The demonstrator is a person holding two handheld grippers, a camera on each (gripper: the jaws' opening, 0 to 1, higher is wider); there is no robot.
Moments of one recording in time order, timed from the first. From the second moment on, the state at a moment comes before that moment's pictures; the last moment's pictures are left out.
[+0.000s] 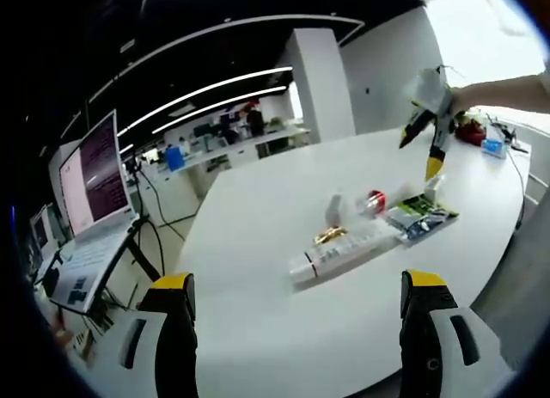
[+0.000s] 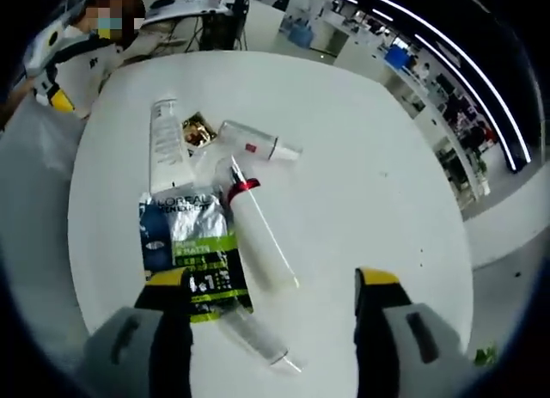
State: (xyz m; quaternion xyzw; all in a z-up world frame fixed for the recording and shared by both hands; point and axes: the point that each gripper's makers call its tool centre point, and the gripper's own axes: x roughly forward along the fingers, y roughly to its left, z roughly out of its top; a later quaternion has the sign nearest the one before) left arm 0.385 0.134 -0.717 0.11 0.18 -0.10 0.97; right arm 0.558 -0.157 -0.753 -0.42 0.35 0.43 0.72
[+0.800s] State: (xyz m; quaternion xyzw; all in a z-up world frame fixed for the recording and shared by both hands) left arm 0.384 0.134 -0.724 0.12 0.19 -0.10 0.97; right arm 0.581 -0.134 -0.810 -0.45 0.42 0.50 0.61
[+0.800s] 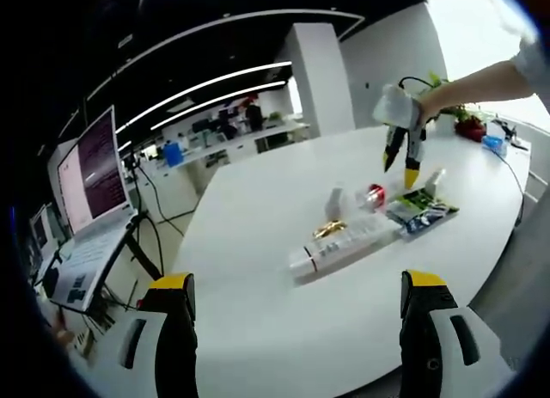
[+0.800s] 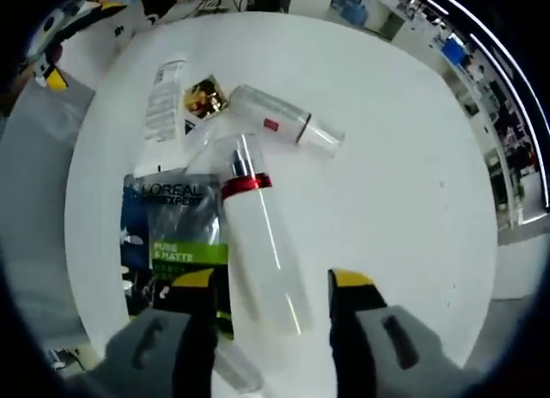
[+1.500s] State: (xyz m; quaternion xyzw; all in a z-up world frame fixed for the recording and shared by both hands) left arm 0.385 0.138 -0.724 0.11 0.20 -0.10 0.97; right arm 0.579 -0.119 -0.833 -0.50 0.45 0.54 0.50
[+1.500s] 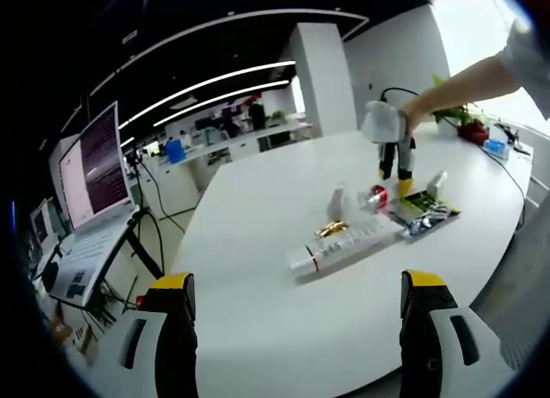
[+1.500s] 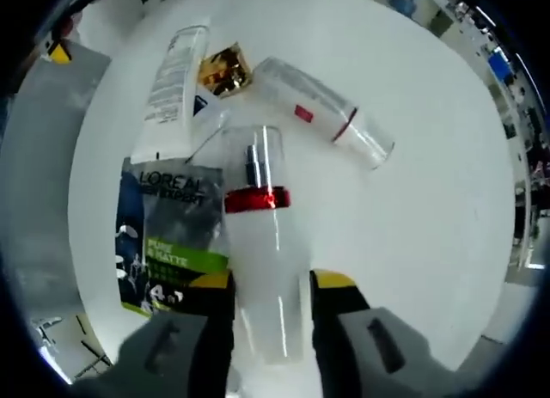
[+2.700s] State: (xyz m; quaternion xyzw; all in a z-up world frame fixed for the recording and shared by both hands) left arm 0.387 0.128 -0.719 0.08 0.21 -0.13 0.97; right arm 0.566 -0.135 -0.818 -0.45 0.47 0.52 0.55
